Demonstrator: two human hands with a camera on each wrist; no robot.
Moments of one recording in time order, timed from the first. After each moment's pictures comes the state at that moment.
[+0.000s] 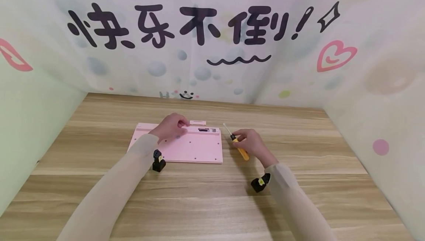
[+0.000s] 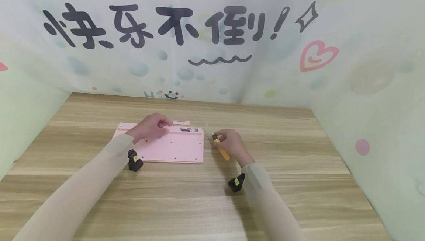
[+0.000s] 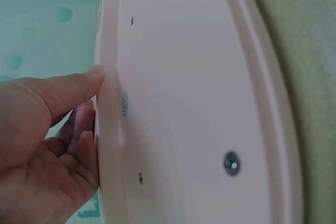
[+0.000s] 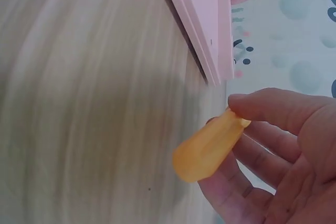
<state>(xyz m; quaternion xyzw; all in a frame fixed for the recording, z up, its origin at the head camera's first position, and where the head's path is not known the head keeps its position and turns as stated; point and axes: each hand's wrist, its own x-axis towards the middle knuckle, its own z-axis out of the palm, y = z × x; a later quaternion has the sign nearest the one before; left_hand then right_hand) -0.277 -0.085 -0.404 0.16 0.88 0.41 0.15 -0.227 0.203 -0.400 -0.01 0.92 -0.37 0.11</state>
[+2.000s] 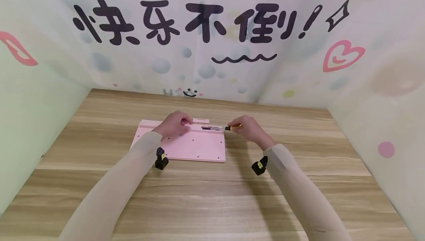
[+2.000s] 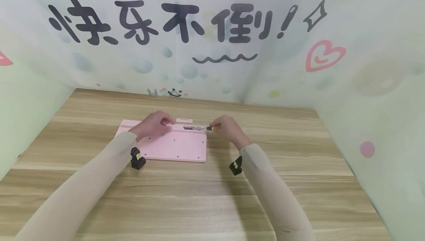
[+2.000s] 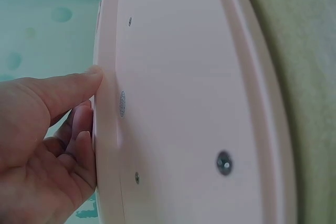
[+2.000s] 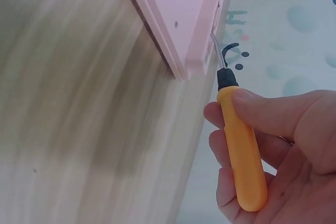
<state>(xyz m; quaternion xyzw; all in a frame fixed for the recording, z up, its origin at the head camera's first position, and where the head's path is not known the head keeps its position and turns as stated) -0.278 -0.086 -0.407 0.16 0.89 0.41 0.14 -0.258 0.185 -0.373 -0.19 0.95 -0.25 0.08</state>
